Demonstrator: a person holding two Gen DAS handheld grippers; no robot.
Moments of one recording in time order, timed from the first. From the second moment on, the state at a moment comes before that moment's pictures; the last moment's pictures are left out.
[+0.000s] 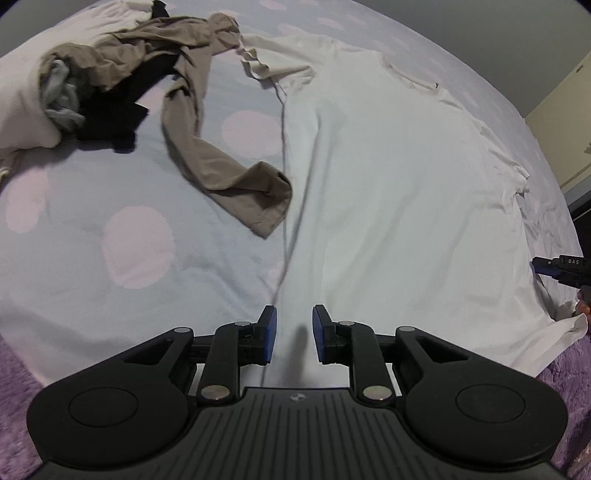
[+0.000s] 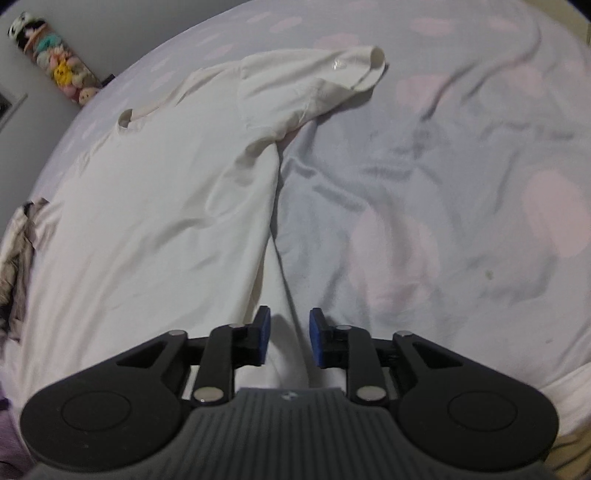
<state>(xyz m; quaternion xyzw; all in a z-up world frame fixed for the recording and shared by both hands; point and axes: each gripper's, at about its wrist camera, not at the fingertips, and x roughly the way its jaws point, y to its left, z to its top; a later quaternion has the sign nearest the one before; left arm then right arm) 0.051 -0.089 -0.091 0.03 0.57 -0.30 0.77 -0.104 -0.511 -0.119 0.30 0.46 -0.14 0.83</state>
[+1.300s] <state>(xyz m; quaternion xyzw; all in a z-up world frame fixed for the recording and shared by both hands) 0.050 -0.089 -0.109 0.00 0.58 -0.28 0.77 -0.102 -0.482 -0.112 0.21 0.50 -0.21 0.81</state>
